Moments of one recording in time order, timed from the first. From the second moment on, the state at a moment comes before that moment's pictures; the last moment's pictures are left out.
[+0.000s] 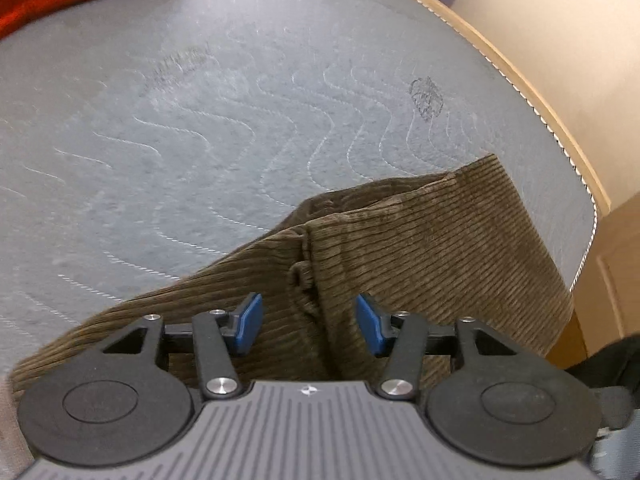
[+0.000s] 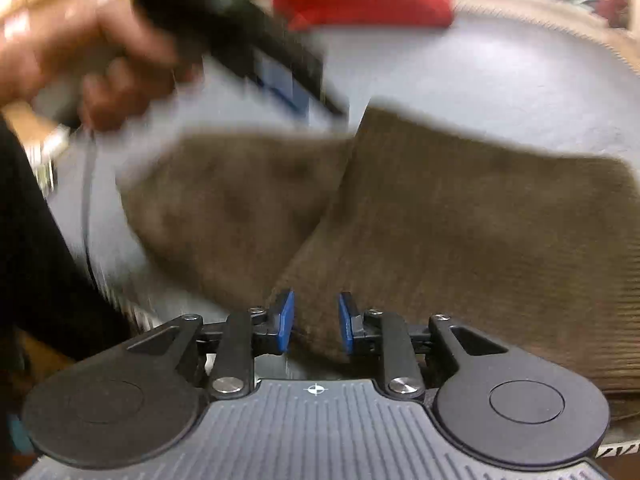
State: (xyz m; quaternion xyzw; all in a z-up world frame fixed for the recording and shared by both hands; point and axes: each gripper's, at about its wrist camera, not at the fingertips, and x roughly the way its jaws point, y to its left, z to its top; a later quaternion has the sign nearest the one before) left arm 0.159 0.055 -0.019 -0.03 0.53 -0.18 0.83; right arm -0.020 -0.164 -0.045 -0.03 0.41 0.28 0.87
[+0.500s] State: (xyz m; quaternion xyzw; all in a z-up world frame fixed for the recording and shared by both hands) left arm 0.189 0.034 -0.031 -0.04 0.51 -0.20 0.83; right arm -0.013 -0.342 -0.057 0.17 0.38 -0.14 0.90
